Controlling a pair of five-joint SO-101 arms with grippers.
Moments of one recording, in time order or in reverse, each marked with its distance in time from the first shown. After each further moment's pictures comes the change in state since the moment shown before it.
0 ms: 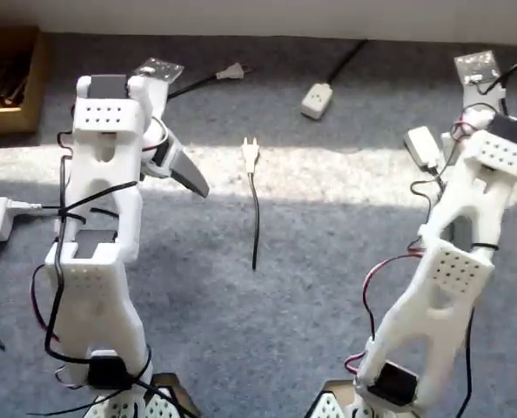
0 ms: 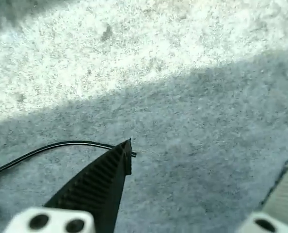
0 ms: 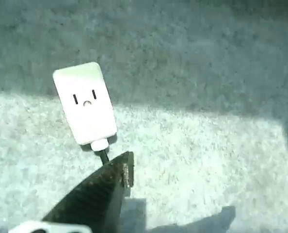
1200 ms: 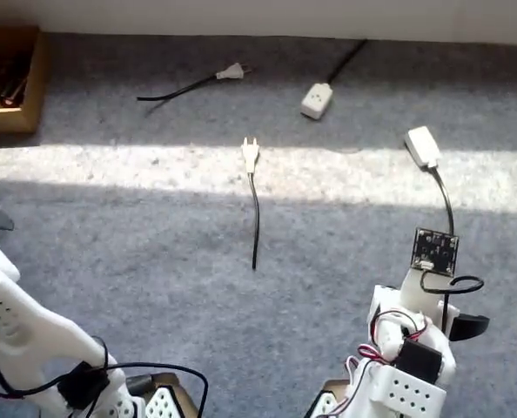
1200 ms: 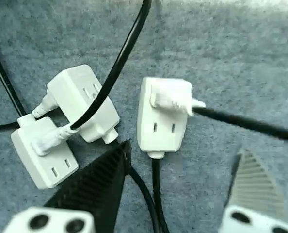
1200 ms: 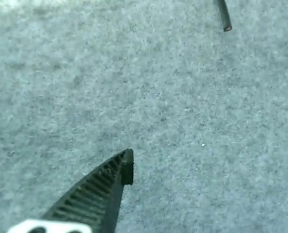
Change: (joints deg) left arm -46.4 0.1 6.4 -19.3 -29.7; right arm -1.1 -153.8 159.7 -10.4 -25.2
